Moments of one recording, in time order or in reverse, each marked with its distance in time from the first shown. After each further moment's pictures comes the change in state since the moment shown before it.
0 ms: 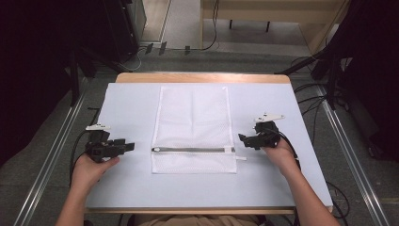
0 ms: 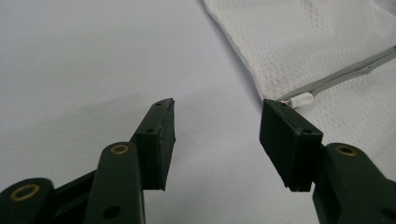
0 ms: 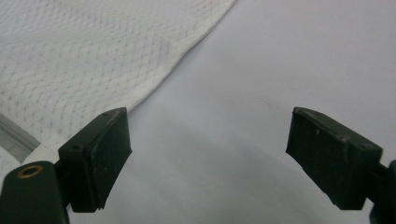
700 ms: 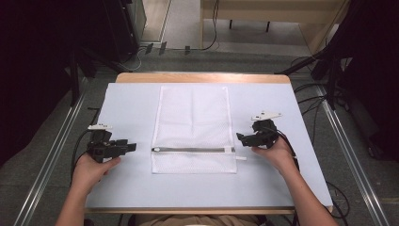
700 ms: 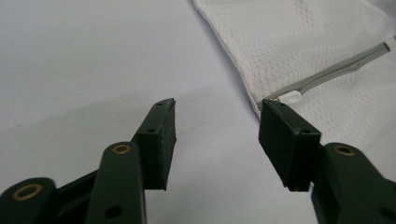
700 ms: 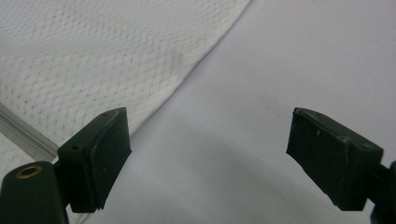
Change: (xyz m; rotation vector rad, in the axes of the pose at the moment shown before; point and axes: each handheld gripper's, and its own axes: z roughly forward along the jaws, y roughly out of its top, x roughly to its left) left arm -0.004 0.004 0.004 0.032 -0.038 -0.020; right arm 0.008 0.010 -0.005 0.012 0.004 -0.014
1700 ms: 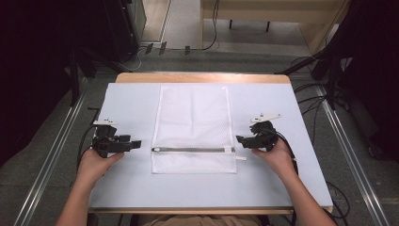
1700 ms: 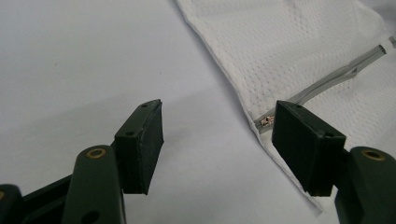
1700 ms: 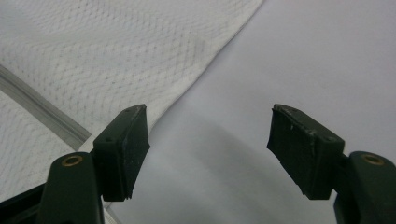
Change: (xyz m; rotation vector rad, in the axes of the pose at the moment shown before) left arm 0.000 0.012 0.012 0.003 -0.020 0.040; right arm 0.006 -0.002 -0.004 0.039 0.061 0.013
